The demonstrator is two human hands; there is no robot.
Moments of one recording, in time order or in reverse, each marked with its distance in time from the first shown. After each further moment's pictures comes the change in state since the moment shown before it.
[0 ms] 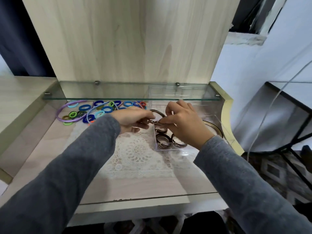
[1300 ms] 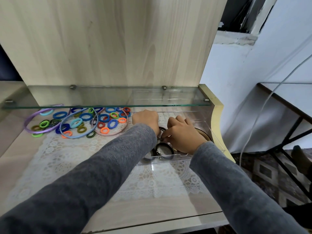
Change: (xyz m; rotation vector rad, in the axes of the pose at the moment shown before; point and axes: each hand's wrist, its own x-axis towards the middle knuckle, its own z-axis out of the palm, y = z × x) left_hand 0.091 0.028 0.087 1.271 0.450 0.118; right_hand -0.017 0.059 0.025 -0.067 -0.553 0.217
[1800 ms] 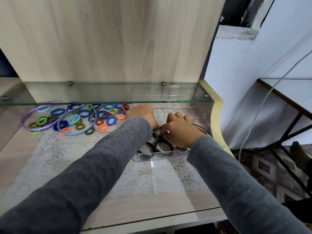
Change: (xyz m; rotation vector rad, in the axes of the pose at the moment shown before) left_hand 0.000 -0.011 -0.008 -0.146 -0.058 -0.041; right_hand 0.007 -0.003 0.000 0.041 -0.087 0.062
